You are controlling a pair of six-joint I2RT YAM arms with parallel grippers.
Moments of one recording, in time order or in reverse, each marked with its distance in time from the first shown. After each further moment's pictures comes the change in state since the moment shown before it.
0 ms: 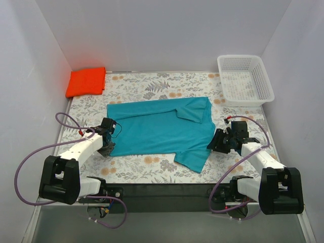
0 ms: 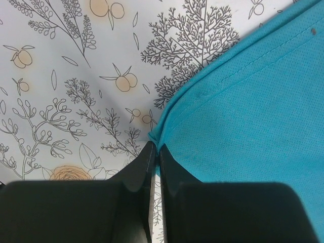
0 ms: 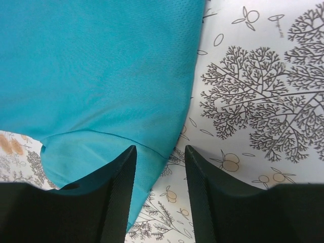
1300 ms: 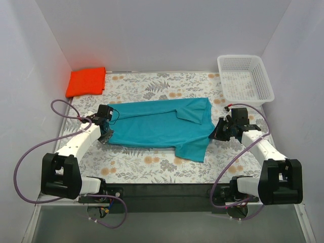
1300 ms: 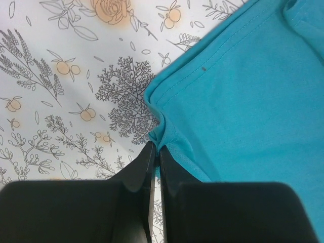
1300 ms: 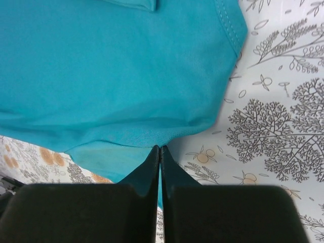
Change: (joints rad) left arm 0.039 0.035 0.190 -0.015 -0.011 0.131; right arm 0.011 0.080 0.202 -0.079 -0.016 0.057
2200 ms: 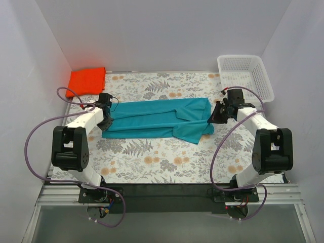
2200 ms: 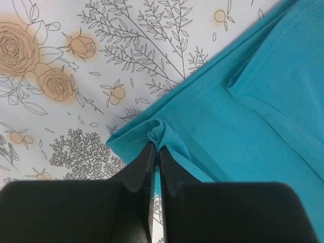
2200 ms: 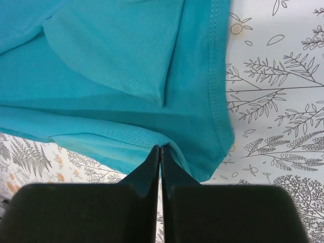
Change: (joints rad) left arm 0.081 0.322 0.217 0.125 -0.010 0.095; right arm 0.002 0.345 0.349 -0.019 0.029 -0.041
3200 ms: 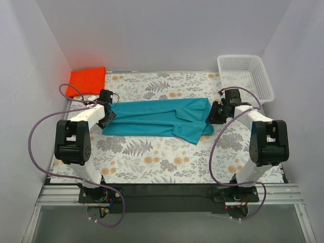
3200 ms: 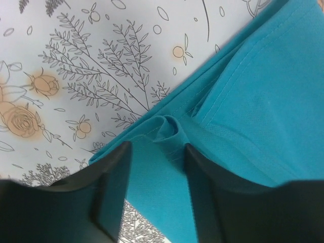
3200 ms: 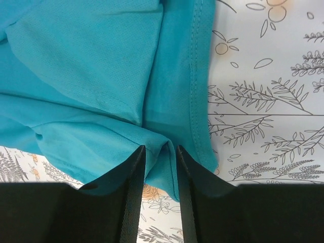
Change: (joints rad) left arm 0.006 0.101 0.054 0.123 -0.006 0.053; right arm 0.003 0.122 0.029 0.044 0.030 -0.047
